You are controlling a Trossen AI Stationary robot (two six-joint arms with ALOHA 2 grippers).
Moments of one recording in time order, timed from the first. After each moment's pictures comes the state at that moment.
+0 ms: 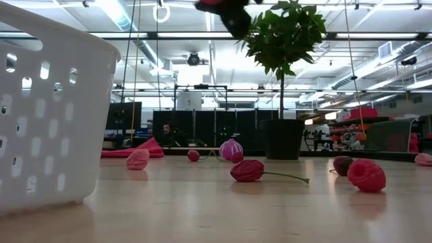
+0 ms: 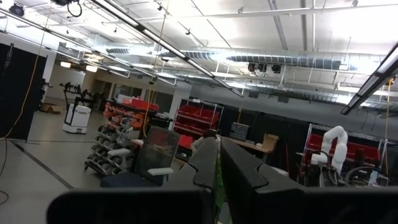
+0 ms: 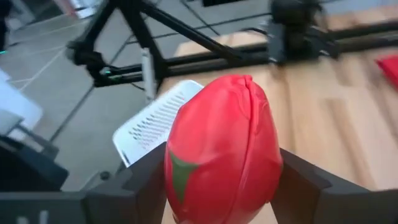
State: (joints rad) left arm -0.42 0.33 0.75 0.28 -0.97 0.27; right arm 0.08 1.61 1.26 -0.07 -0.29 0.24
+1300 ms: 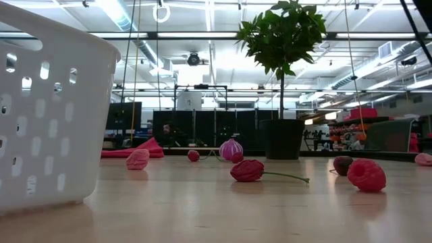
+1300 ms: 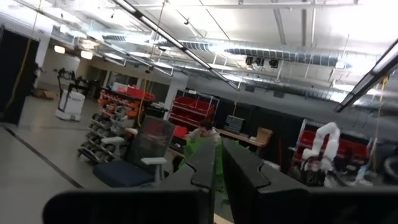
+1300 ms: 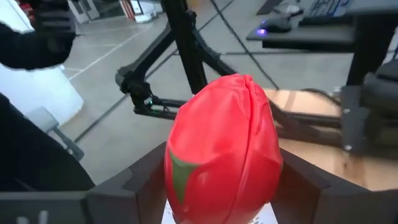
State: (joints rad) left arm -0.42 0.33 0.75 0.21 -0.97 0.15; right arm 0.17 2.07 1.96 -0.19 -0.39 0.16
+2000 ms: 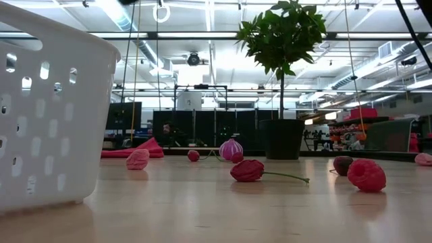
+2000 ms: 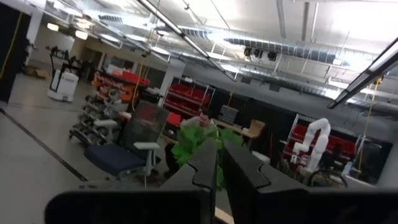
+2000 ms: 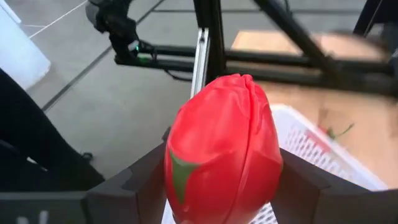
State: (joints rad) left arm -0.43 0.33 0.75 0.10 -0.97 0.01; right arm 0.34 2.28 2.02 -0.22 -0.14 0.18
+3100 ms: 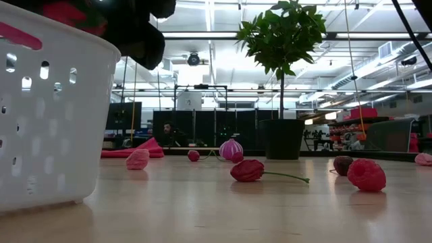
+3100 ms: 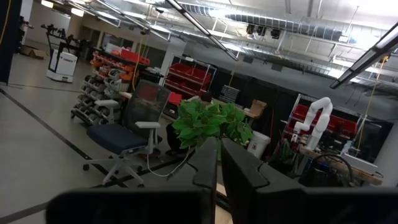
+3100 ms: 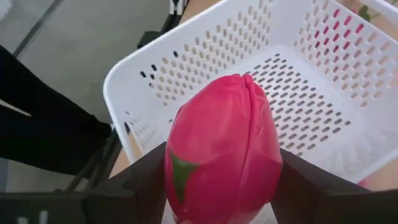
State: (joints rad) left arm -0.42 0.33 0.75 -0.04 -0.97 -0.09; right arm 0.36 2.35 1.99 -0.40 -0.13 0.18
